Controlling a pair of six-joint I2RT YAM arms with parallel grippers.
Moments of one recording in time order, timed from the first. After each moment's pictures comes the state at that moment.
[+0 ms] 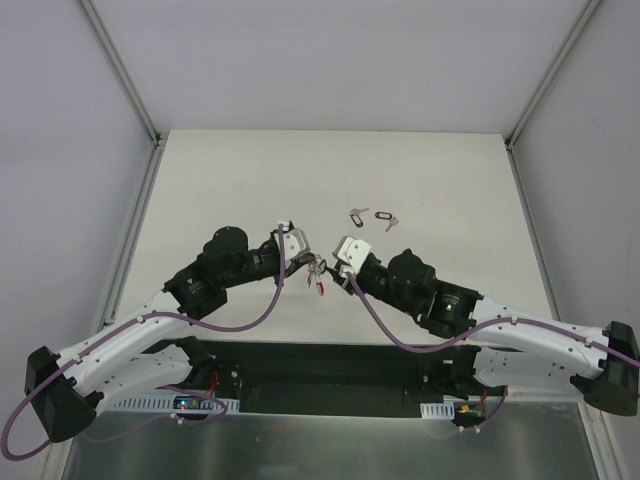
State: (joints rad) left arm -0.79 0.86 0.69 -0.07 0.35 0.24; right arm 1.18 0.96 0.74 0.01 0.16 -0.27
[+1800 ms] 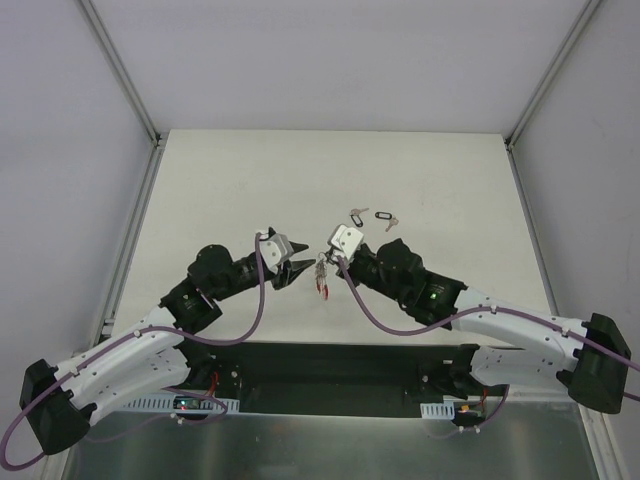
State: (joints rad) left arm -0.79 0.75 0.52 0.19 0.30 0.15; right arm 1.09 1.08 0.73 0.12 0.12 -0.22
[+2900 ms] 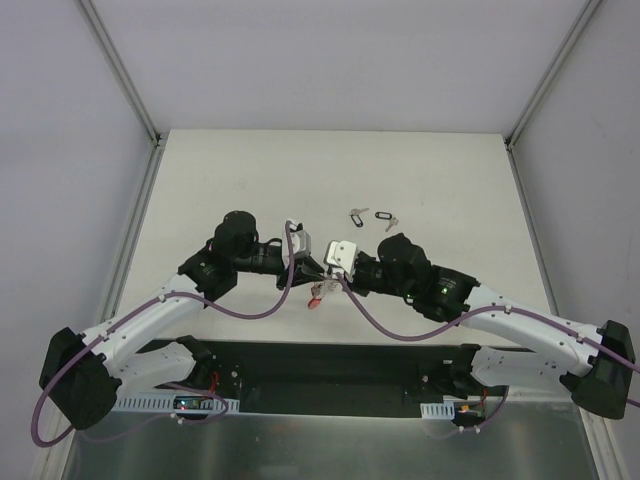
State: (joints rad) left arm -0.66 1.01 0.69 -0.02 0.85 0.24; right arm 1.06 1.04 0.83 -0.19 -0.14 -0.39
